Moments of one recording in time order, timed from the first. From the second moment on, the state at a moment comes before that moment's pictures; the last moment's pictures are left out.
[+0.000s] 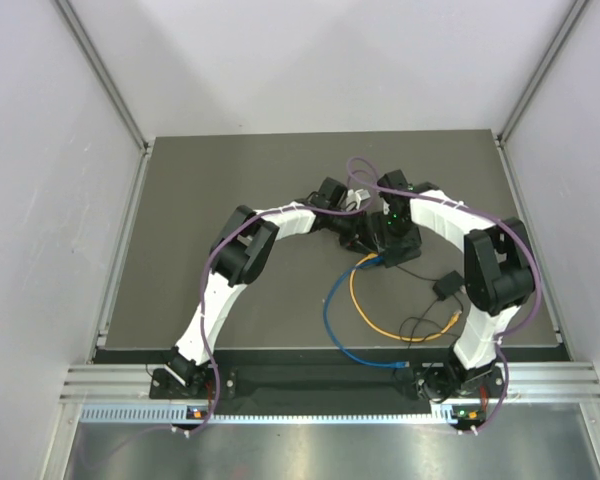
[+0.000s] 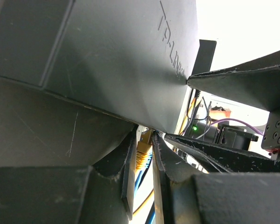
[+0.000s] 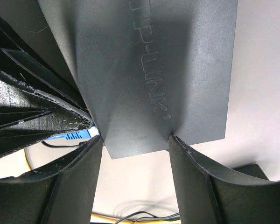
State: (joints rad) left arm -0.64 2.47 1.77 -0.11 0.93 -0.73; right arm 0.38 1.80 1.27 -0.80 0.09 0.21
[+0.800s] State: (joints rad) left arm -0.60 2.44 1.74 -0.26 0.96 -0.65; right arm 0.38 1.83 1.28 -0.81 0.17 0.34
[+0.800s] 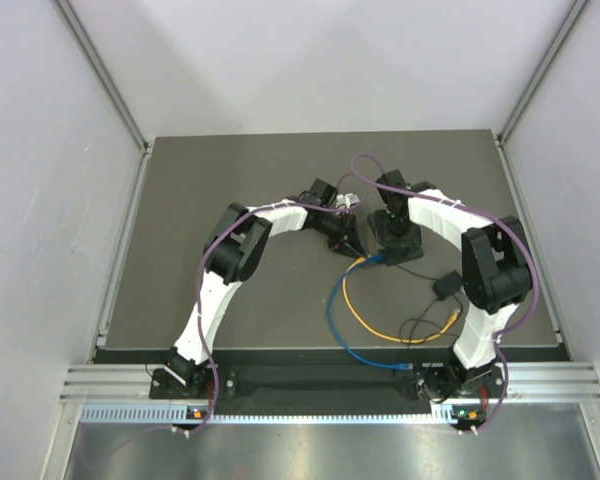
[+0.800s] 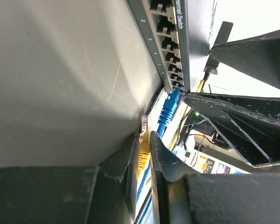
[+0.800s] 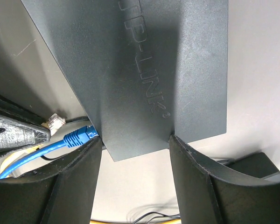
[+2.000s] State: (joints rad) left arm -0.48 1.64 1.65 -0.82 -0.05 -0.40; right arm 0.34 1.80 1.27 -0.78 0.09 0.31
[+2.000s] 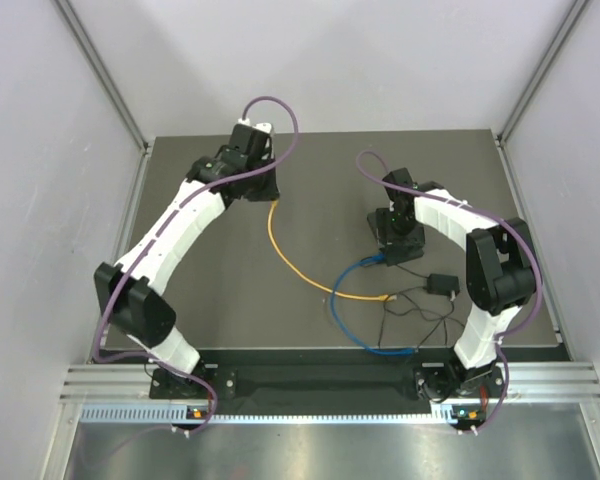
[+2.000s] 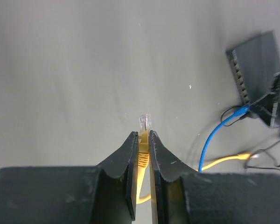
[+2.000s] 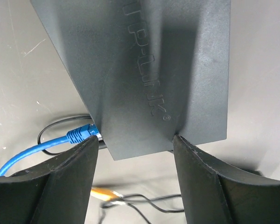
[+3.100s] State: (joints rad) left arm -0.50 1.67 1.72 -0.74 0.44 -0.57; right arm 0.68 1.20 0.96 -0.43 -0.37 0.19
